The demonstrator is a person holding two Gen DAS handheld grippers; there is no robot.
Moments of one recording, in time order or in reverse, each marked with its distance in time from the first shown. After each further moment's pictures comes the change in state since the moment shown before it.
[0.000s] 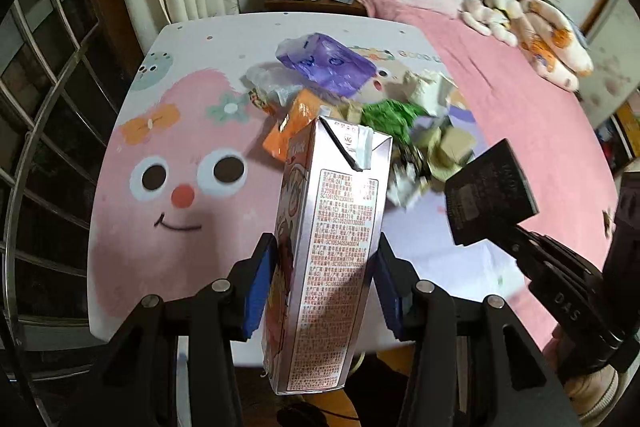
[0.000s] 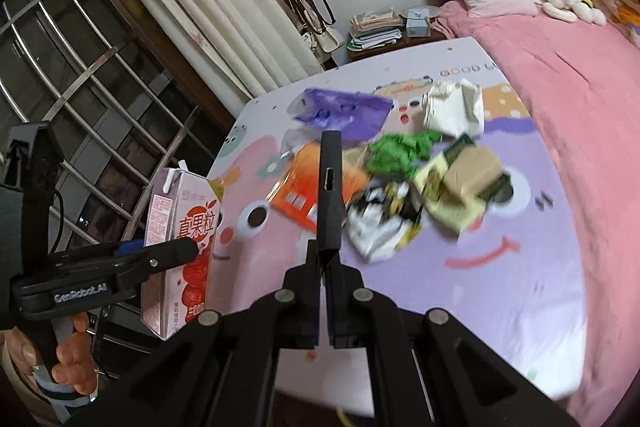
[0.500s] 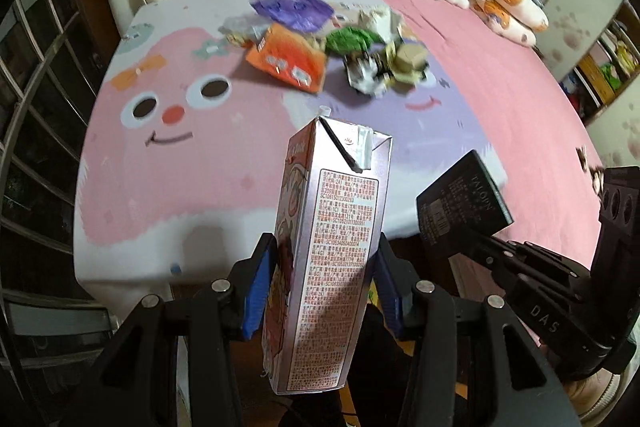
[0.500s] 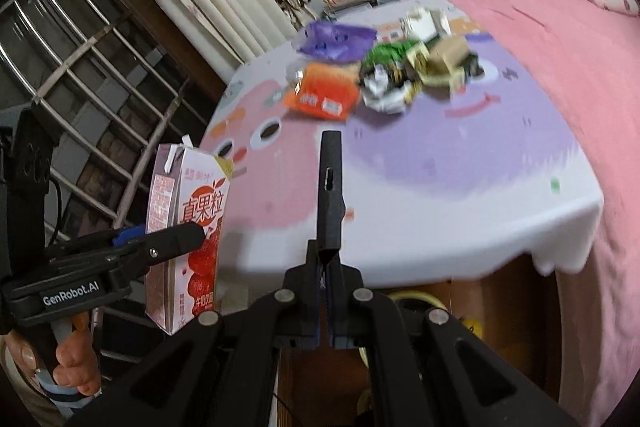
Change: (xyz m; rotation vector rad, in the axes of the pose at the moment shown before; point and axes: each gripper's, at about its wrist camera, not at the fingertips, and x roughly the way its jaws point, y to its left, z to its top) left arm -0.025 0.017 -0.126 0.130 0.043 -0.112; right arm -0.033 0.049 -0.139 0.087 0.055 -0.088
